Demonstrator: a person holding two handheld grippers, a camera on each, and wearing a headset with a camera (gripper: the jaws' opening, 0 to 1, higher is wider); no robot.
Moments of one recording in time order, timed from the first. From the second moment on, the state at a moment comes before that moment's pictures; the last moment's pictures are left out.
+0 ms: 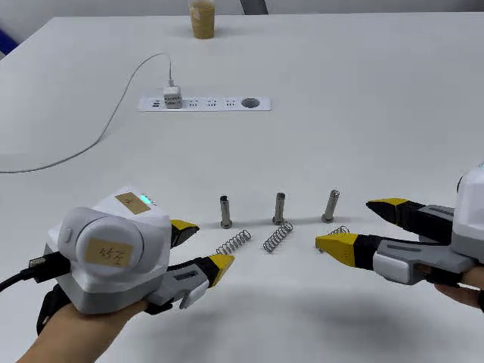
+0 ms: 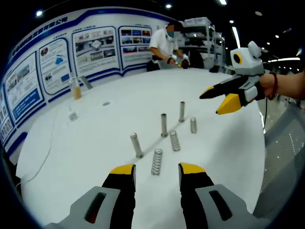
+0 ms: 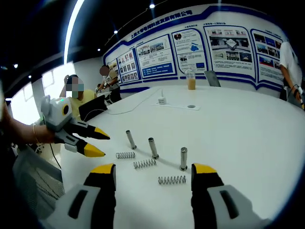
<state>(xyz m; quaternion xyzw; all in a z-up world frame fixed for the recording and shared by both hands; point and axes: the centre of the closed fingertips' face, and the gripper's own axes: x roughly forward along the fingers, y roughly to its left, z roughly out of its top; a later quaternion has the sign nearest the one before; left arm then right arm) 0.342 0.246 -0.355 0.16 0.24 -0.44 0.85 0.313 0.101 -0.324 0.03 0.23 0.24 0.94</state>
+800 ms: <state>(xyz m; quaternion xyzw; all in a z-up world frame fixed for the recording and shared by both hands) 0.354 0.236 -0.389 0.21 0.24 -0.47 0.82 0.292 0.120 -0.336 0.06 0.23 0.27 0.93</state>
